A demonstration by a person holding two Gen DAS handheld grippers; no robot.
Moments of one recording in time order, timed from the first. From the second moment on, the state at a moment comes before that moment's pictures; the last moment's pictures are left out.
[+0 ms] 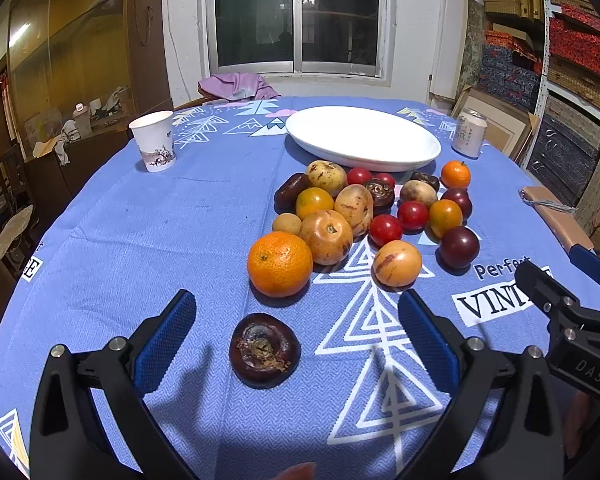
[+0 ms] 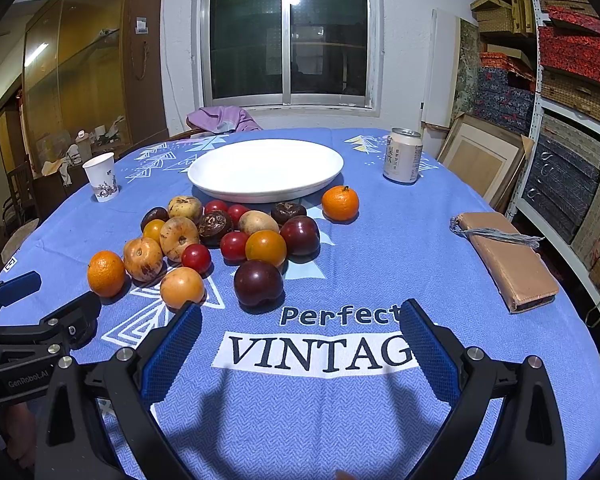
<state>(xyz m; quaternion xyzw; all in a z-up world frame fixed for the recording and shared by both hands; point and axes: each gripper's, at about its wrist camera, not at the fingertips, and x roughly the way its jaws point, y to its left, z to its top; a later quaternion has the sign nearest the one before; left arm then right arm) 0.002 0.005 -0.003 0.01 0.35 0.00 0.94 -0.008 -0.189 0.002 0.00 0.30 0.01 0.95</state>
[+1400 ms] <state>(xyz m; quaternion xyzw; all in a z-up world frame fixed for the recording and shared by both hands) 0.004 0.006 -0.007 0.00 0.36 0.00 0.93 -0.008 -0.190 0.002 0.00 0.30 0.01 0.95</state>
